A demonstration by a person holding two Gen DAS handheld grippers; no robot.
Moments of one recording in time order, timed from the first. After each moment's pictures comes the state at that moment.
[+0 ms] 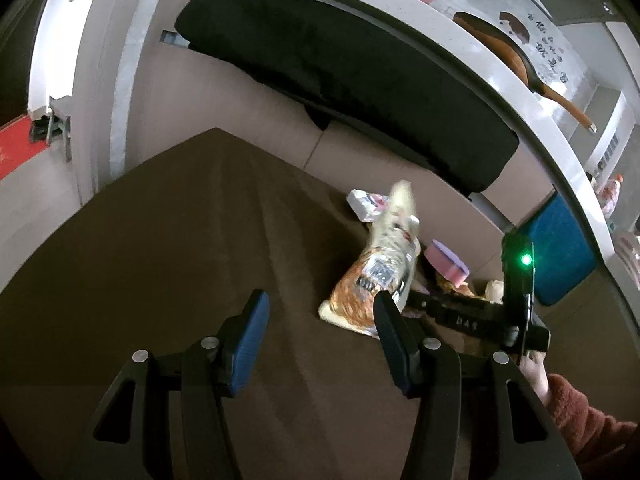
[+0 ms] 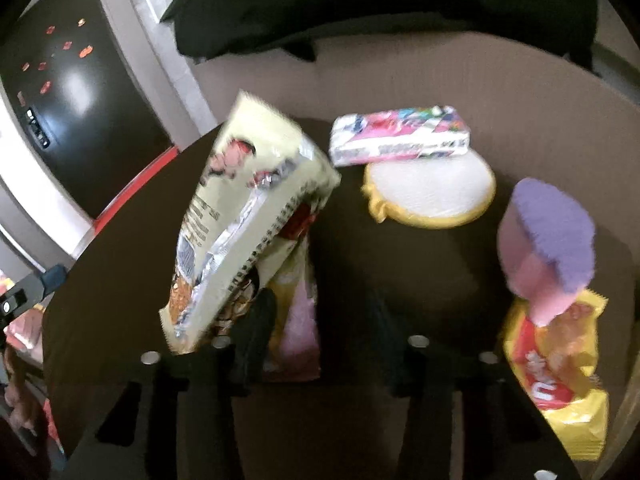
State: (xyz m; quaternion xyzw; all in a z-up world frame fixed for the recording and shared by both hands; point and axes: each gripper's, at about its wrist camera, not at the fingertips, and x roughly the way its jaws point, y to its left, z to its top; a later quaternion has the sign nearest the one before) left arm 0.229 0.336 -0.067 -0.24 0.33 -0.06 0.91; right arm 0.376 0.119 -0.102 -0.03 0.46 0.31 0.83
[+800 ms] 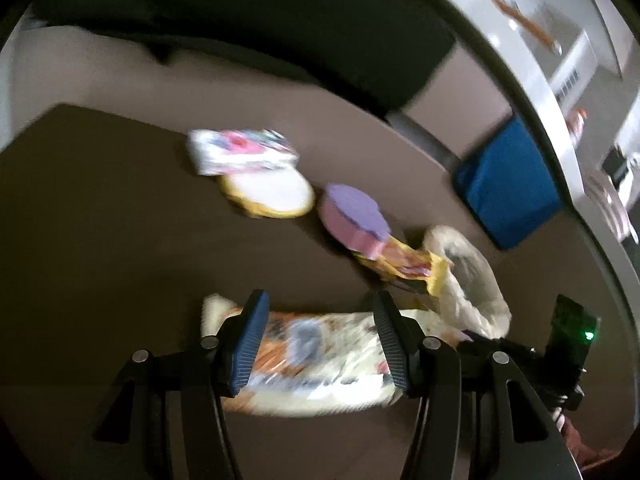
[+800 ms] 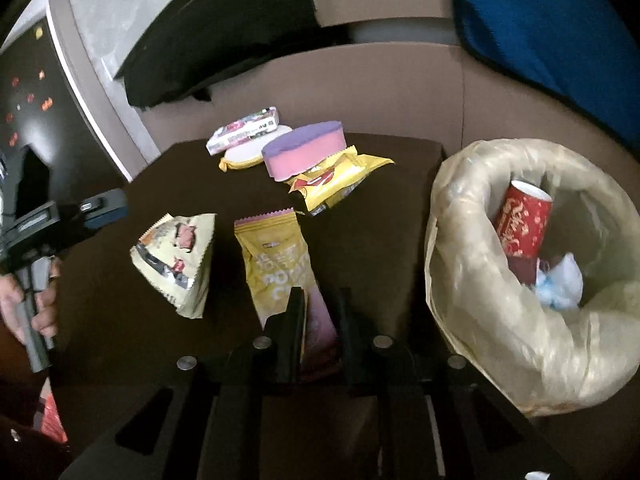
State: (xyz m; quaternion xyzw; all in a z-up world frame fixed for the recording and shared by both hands) left arm 0.336 0.198 -0.072 -0.20 0.41 -0.22 0.86; right arm 0.276 -0.086 -0.083 0.04 0.41 0.21 0.89
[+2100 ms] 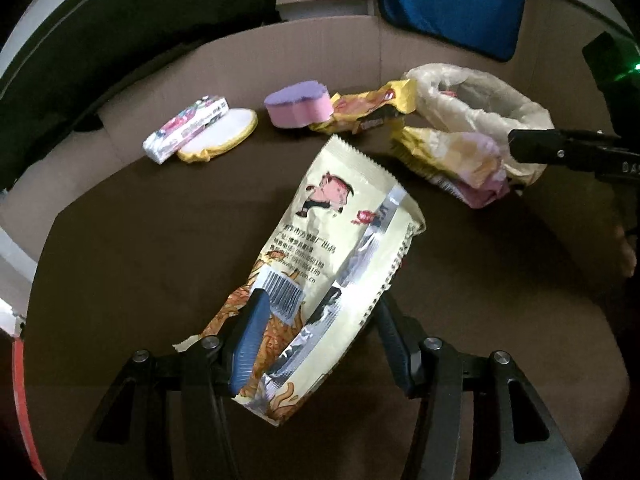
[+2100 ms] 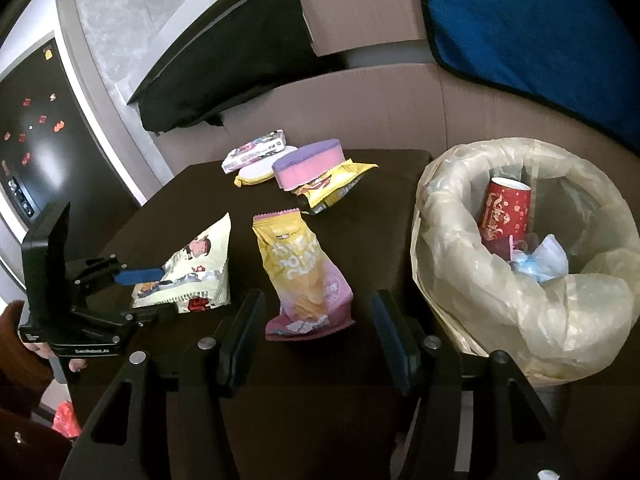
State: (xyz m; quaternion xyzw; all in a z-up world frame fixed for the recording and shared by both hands) left arm 0.255 0.130 -0.098 0.14 0.44 -0.20 0.87; right arm 0.249 -0.105 -0.074 0.07 0.39 0.22 0.89
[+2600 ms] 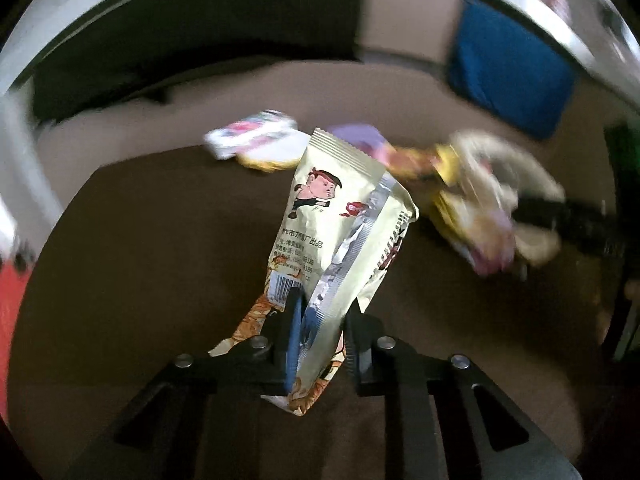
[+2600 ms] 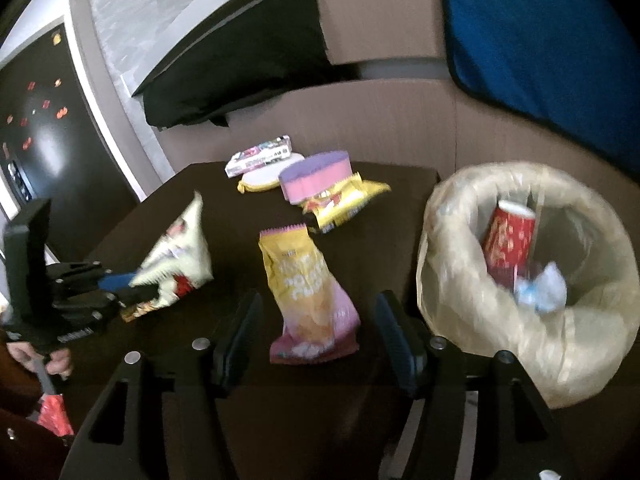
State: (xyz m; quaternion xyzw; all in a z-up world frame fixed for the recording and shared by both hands) left arm 0.242 0.166 -0.062 -0.01 0.40 -0.11 0.91; right arm 0.262 -0.090 -0.058 0.03 0.37 0.22 0.90
